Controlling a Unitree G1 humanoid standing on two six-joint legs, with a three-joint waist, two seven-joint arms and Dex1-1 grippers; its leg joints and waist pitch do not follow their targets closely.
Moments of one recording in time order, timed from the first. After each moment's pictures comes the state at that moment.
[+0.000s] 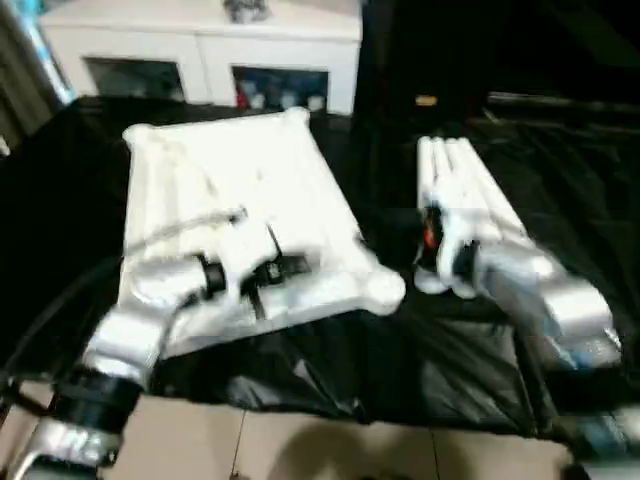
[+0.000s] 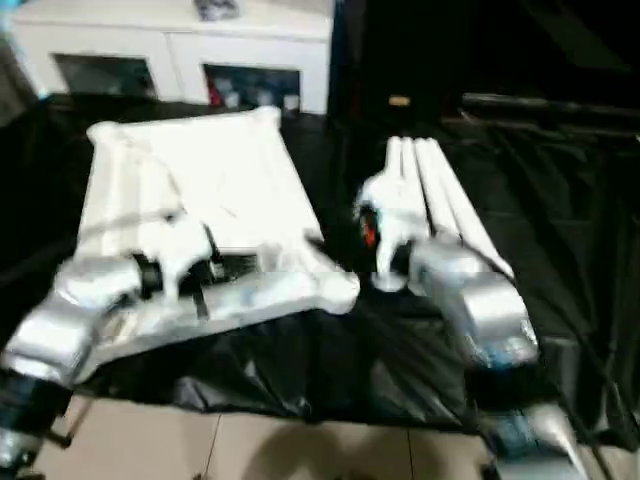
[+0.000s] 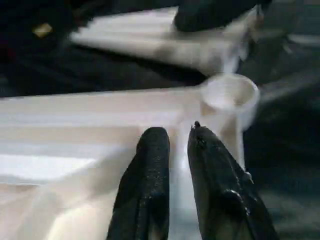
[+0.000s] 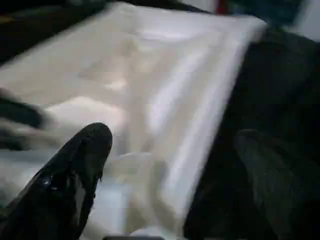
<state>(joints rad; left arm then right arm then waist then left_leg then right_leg) -0.44 0.44 -0.16 0.14 -0.11 0.19 -0.92 -0.57 -0.31 0.08 0.14 0.26 0.67 0.52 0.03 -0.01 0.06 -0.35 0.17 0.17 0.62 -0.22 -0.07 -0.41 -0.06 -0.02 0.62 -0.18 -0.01</state>
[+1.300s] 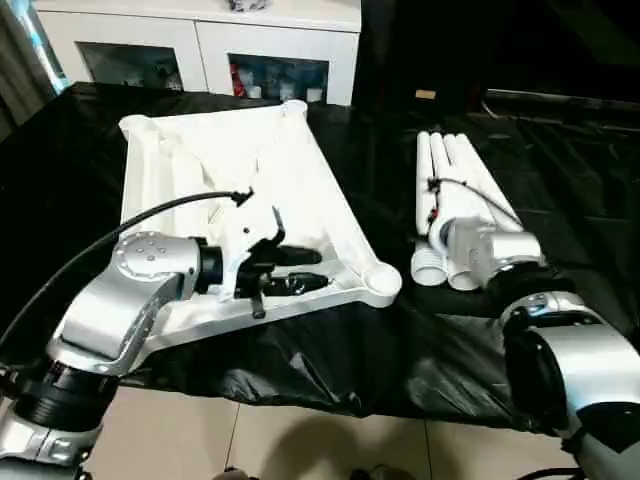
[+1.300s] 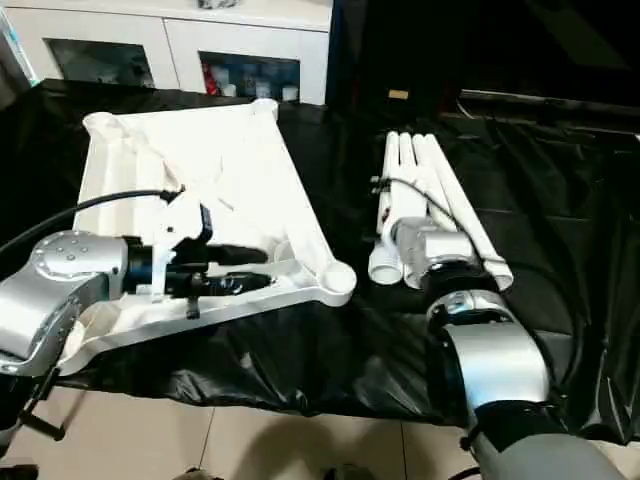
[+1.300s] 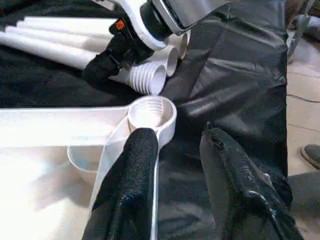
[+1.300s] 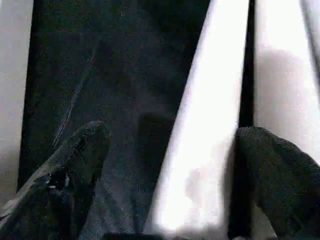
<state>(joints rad) -0.44 0.55 -0.20 -0.14 -0.27 0.56 -1.06 -1.00 -0.20 -0.11 1.19 0.16 0.42 0.12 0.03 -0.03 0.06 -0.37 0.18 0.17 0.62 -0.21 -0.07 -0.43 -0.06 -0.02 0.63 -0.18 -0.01</state>
